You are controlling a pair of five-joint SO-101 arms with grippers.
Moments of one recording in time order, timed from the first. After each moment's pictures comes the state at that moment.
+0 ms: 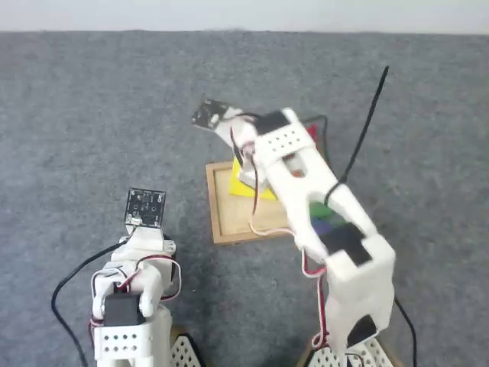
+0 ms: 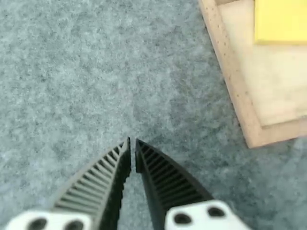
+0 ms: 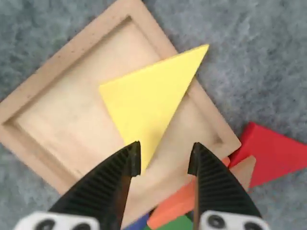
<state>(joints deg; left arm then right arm) -9.5 -103.1 97.2 72.0 -3.9 -31.0 20.1 -3.4 69.0 32.7</state>
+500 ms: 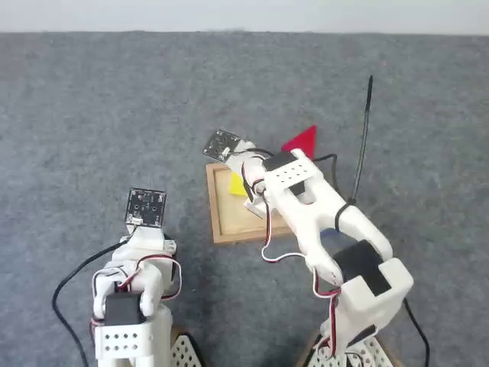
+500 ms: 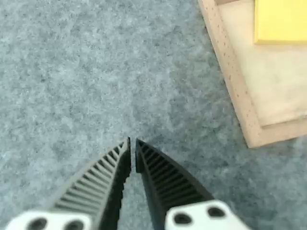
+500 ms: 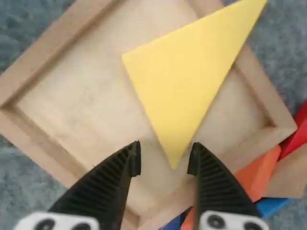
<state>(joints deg) -9.4 -103.1 97.2 72.0 -3.9 -31.6 11.2 20.7 54.6 30.4</state>
